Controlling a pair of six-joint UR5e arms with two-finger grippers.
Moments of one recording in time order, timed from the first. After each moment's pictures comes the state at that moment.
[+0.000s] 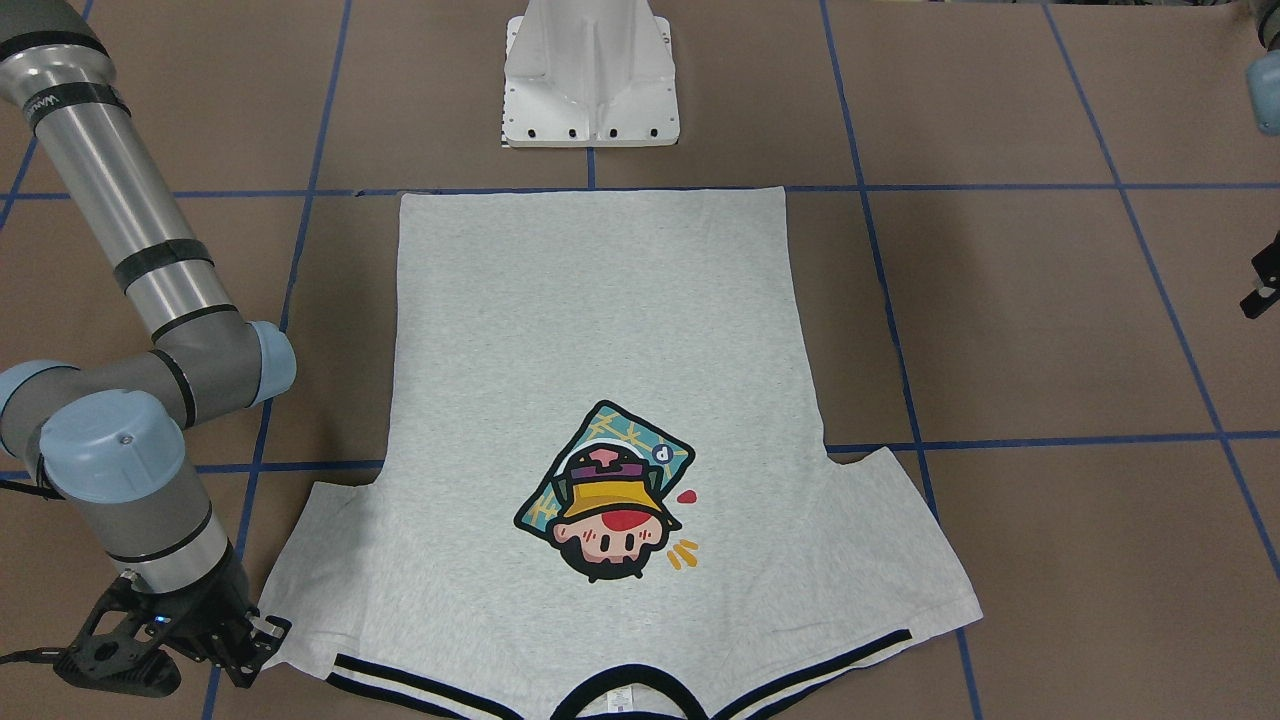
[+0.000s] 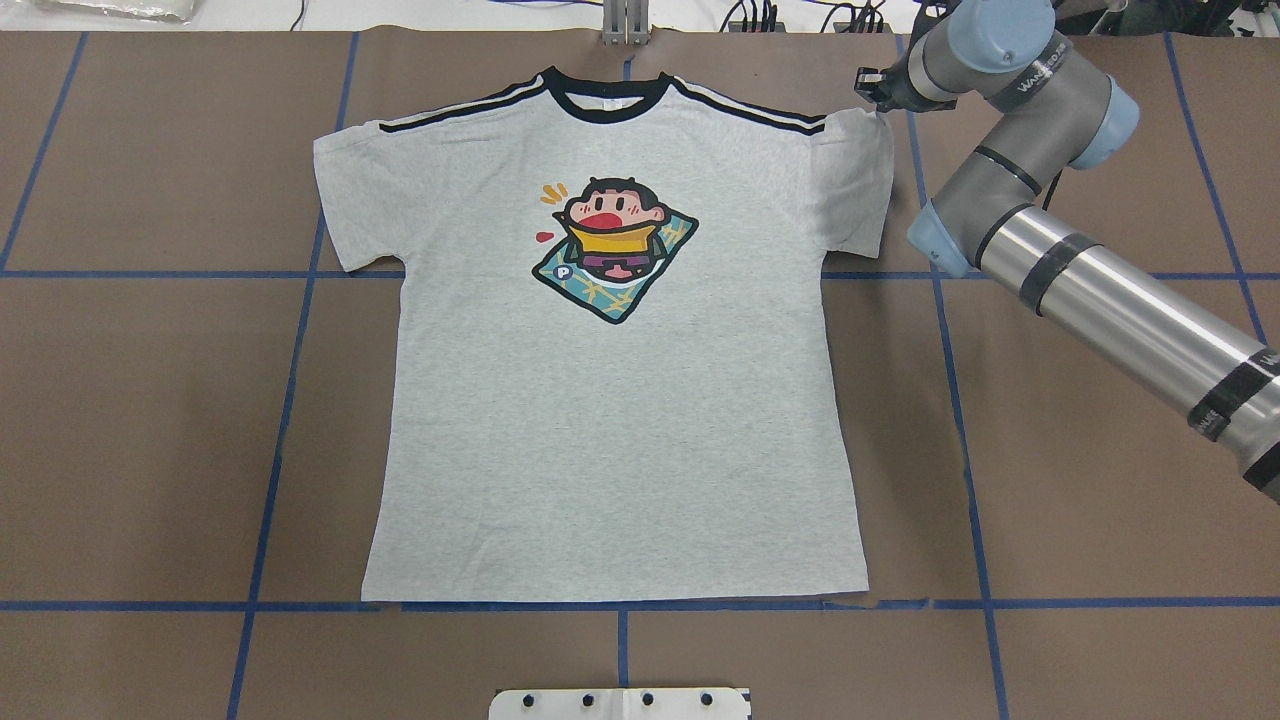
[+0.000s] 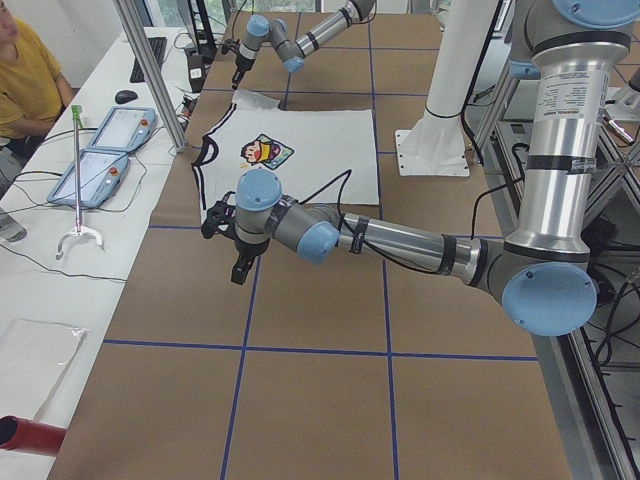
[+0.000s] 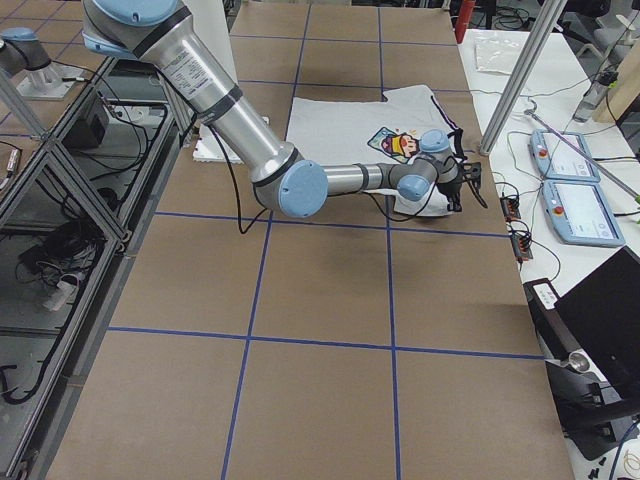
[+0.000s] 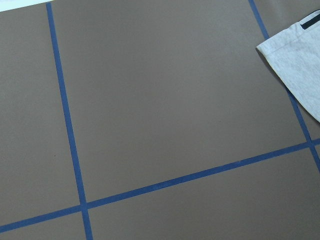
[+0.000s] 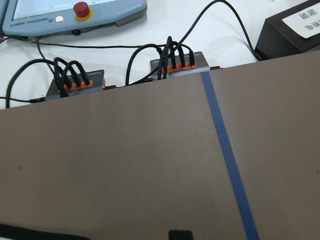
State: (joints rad) left arm -1.42 -1.62 -1.71 -1.92 -2.36 -0.23; right arm 0.96 -0.80 0.89 -0.78 1.79 1.11
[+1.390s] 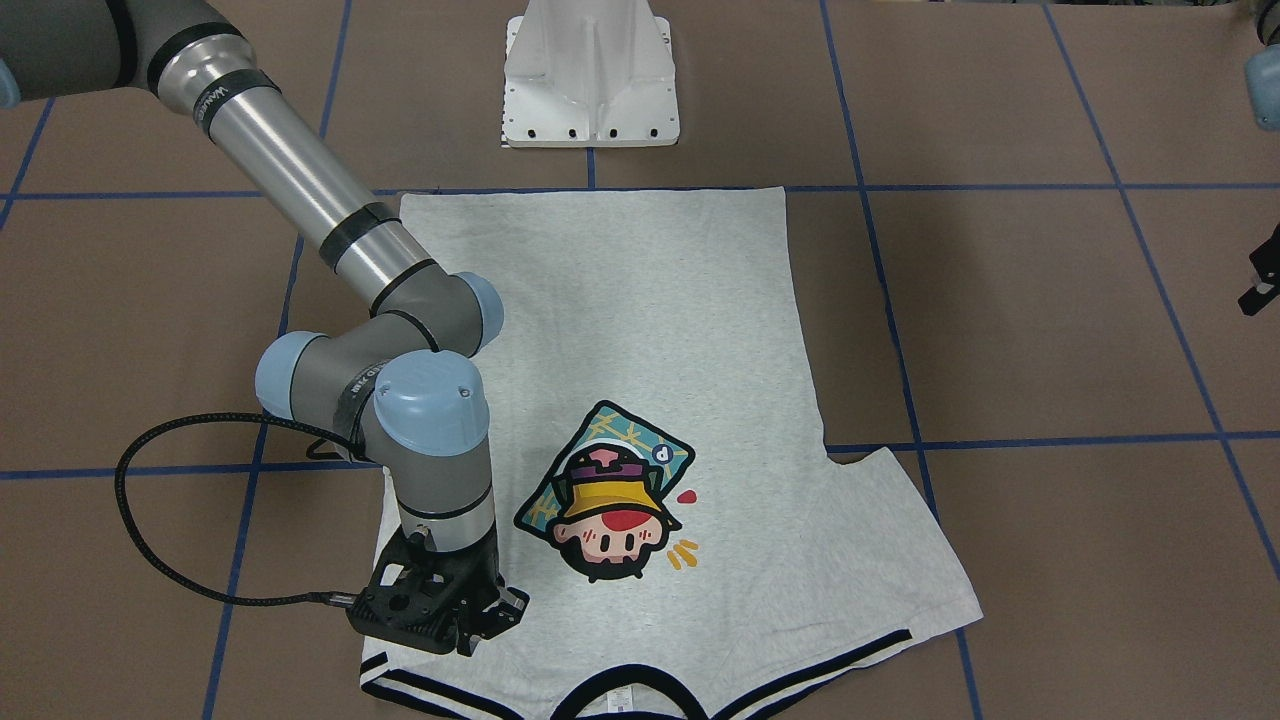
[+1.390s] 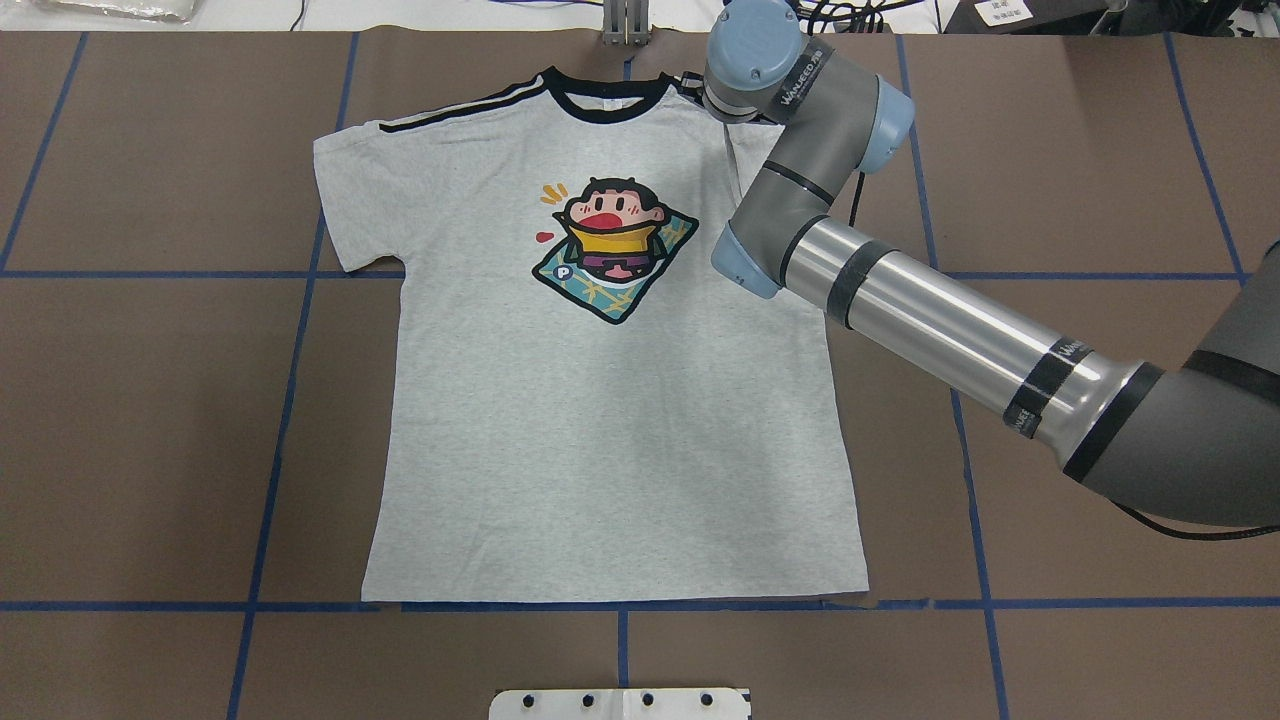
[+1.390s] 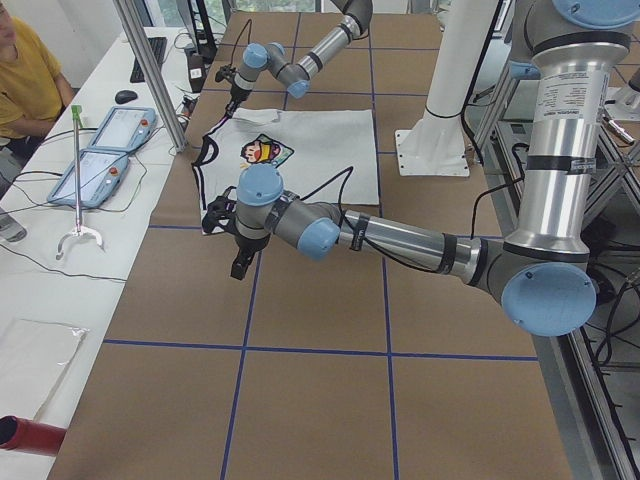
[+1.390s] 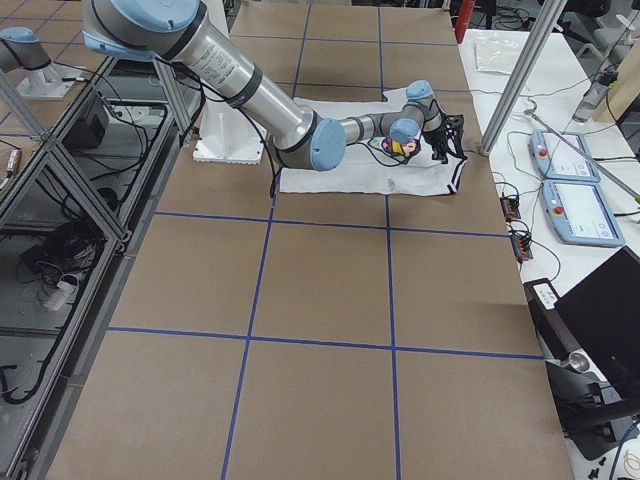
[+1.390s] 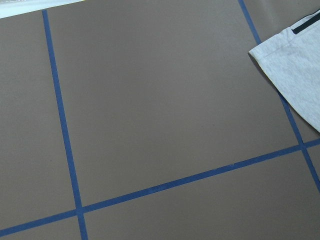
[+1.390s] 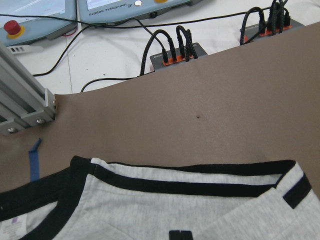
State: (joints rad) left arm -1.42 -1.63 -1.73 -1.92 -2.36 -0.23; right arm 0.79 -0.49 0.71 -0.94 1.61 1.35
